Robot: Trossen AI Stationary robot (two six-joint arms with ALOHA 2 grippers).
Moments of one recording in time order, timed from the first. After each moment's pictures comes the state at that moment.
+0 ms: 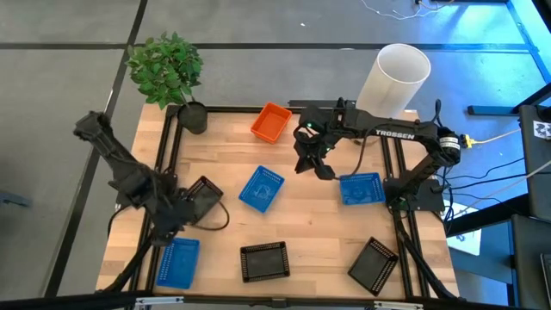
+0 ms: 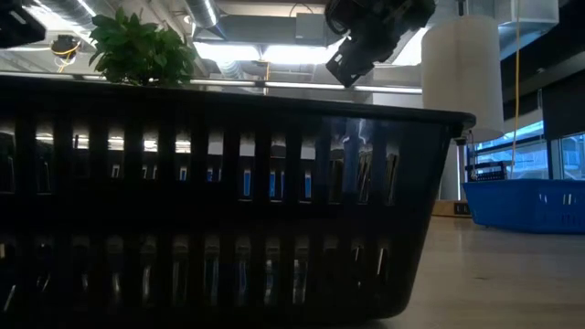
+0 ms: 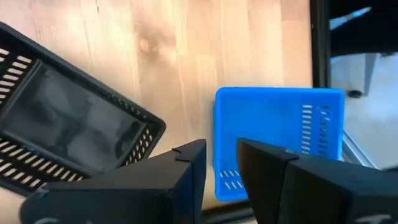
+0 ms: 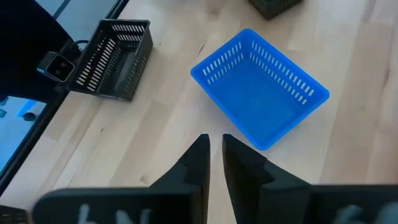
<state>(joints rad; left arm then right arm) -0.79 0.97 0.85 -0.95 -0.03 -0.77 -0.27 1.62 1.40 -0.80 -0.60 -0.45</state>
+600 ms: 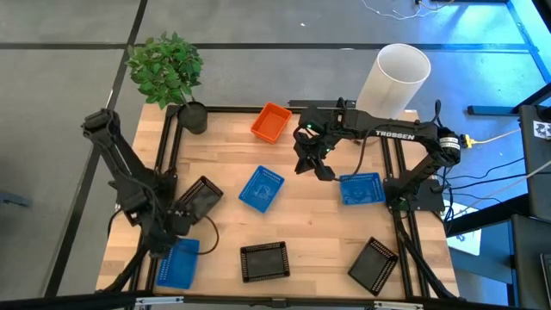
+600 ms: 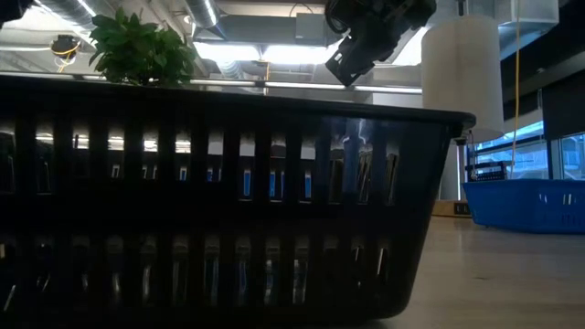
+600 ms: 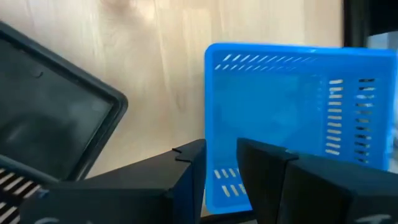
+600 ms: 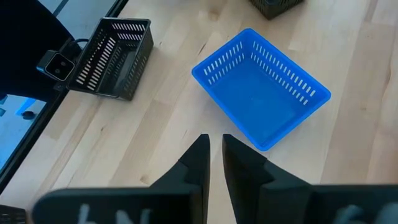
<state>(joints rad) -1.00 1.05 0.67 -0.75 -0.10 -0.94 -0.27 1.62 1.40 -0.80 -0.60 -0.45</state>
